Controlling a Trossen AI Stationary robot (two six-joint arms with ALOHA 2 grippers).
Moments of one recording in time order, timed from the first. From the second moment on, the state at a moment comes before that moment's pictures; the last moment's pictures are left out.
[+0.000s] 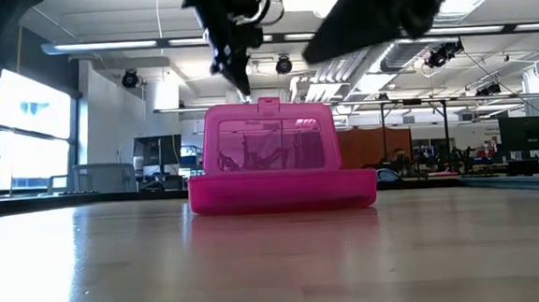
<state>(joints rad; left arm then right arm) 0.57 1.90 1.98 -1.10 -0.01 0.20 0.62 1.83 1.17 -0.23 1.01 0.62</state>
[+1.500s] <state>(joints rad) 0.30 1.87 1.58 -0.81 0.08 0.19 0.40 1.83 0.65 0.49 0.63 0.60</state>
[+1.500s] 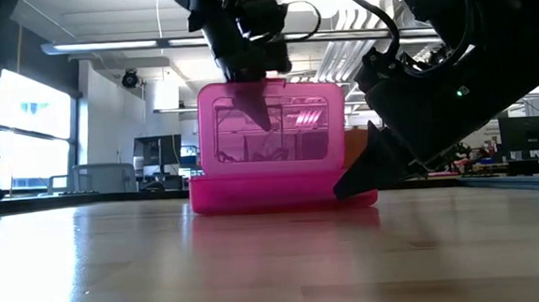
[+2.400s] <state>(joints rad) -0.08 1.82 1.45 -0.72 -0.05 0.00 0.46 1.83 0.65 0.61 0.53 0.60</state>
